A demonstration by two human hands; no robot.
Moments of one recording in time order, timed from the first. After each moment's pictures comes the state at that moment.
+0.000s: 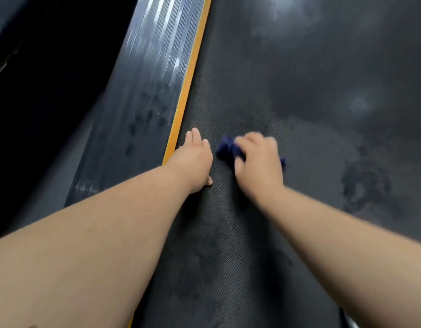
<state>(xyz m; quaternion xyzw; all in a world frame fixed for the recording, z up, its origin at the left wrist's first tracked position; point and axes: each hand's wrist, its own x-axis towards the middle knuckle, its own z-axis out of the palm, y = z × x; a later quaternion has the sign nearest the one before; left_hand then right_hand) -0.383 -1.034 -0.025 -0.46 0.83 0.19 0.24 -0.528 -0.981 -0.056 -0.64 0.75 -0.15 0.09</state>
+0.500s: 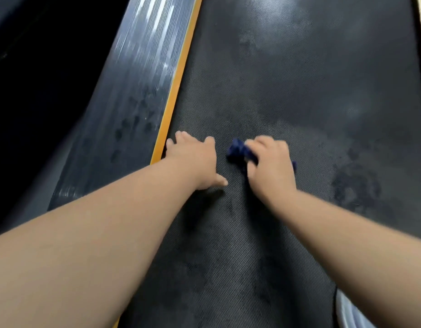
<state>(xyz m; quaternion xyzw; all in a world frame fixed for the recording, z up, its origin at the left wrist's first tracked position) -0.415 -1.040 -0.016 -0.51 0.80 0.20 0.24 -0.572 -0.974 -0.059 -0.64 0.75 -0.15 0.08</state>
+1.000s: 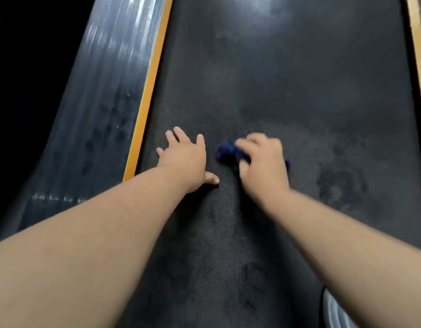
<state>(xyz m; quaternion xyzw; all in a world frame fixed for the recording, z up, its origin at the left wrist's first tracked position) -0.447 -1.045 -0.029 -0.53 0.79 0.22 0.24 -0.593 -0.977 -0.060 -0.62 0.76 -0.17 0.11</state>
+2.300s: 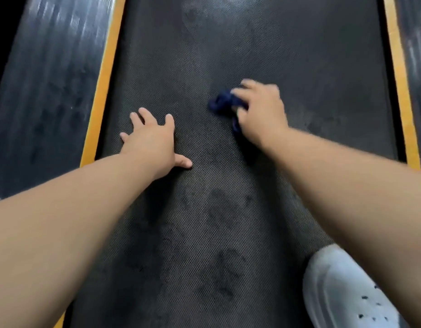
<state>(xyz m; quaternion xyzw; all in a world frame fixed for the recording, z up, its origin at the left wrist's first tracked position) -0.452 -1.040 -0.037 -0.56 0.77 0.20 0.22 -0.666 -1.021 -0.063 -0.64 0.76 -0.11 0.08</state>
